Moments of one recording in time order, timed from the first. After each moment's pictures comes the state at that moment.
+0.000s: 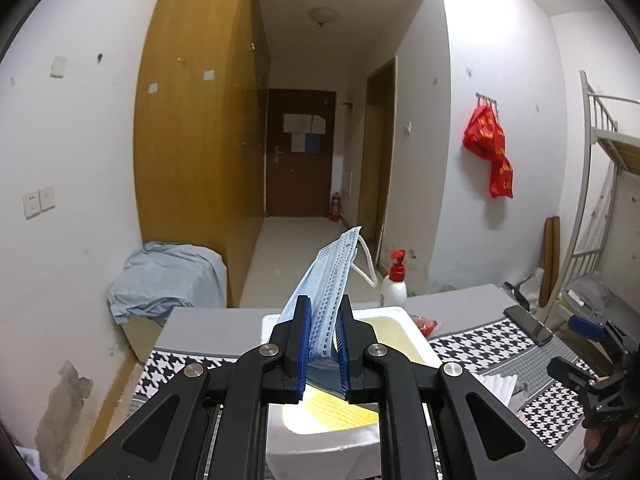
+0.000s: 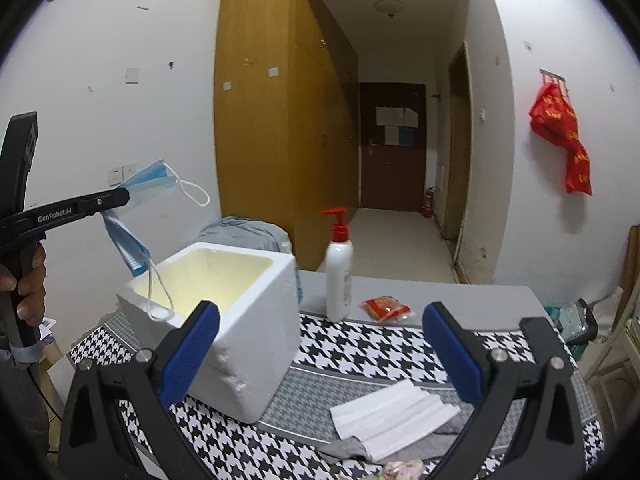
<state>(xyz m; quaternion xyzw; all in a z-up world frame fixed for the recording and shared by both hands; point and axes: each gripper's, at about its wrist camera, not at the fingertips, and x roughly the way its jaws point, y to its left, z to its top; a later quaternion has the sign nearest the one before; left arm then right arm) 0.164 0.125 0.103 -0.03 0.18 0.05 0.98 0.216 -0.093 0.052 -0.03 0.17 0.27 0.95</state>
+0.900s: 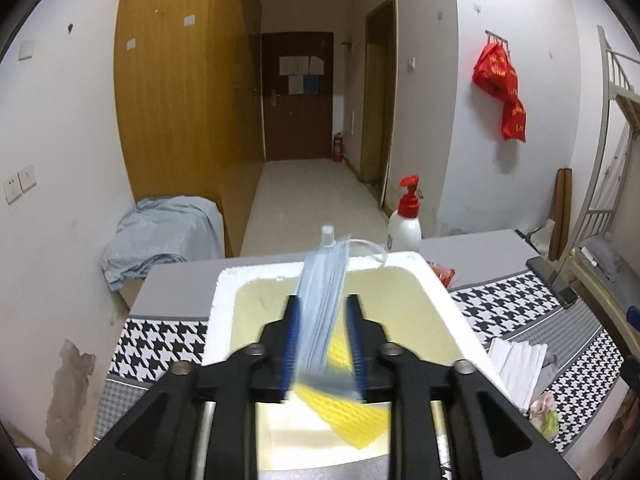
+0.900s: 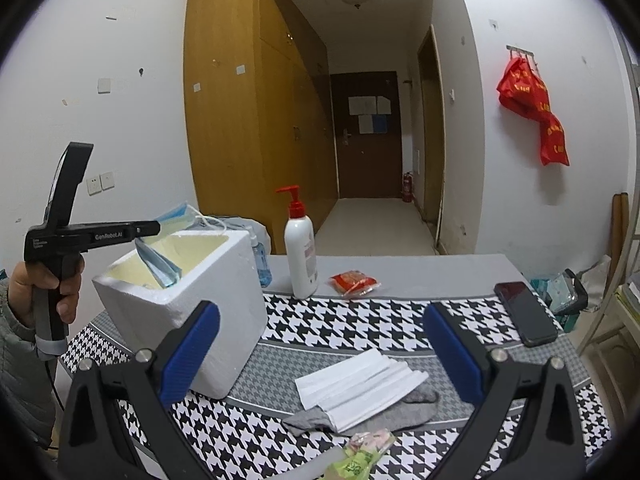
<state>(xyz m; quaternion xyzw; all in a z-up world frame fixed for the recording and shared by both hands) 0.239 0.112 0.049 -0.02 0.29 0.05 0.96 0.215 -0.133 0.026 -0.01 0.19 0.24 0.95</state>
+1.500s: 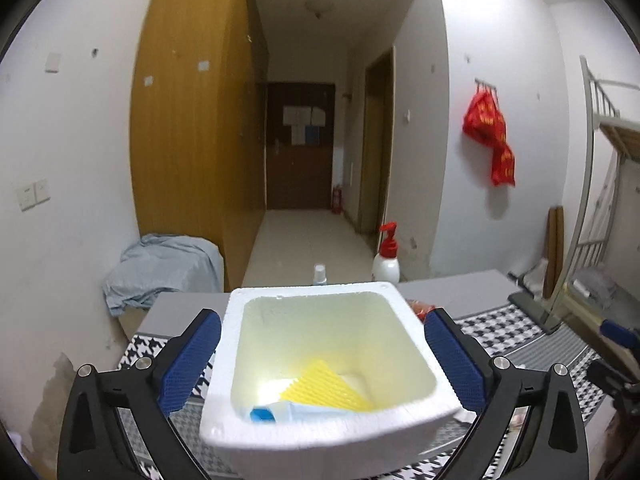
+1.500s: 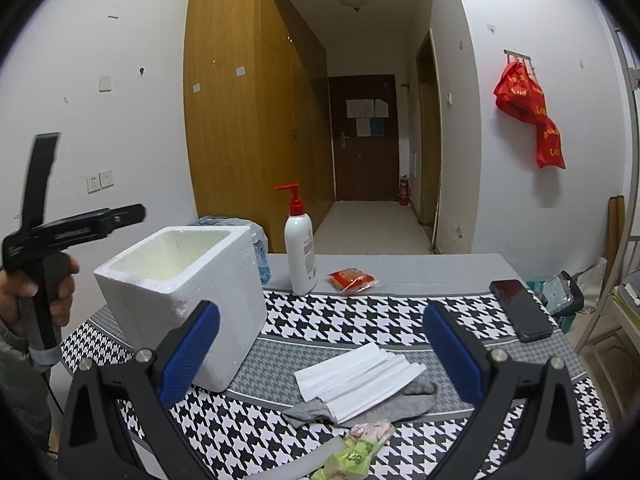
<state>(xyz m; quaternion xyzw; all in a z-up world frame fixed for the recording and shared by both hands) 0.165 0.099 0.067 -0.03 0.17 0.06 0.98 0.195 -0.134 0.026 -0.01 0.17 0.24 0.96</state>
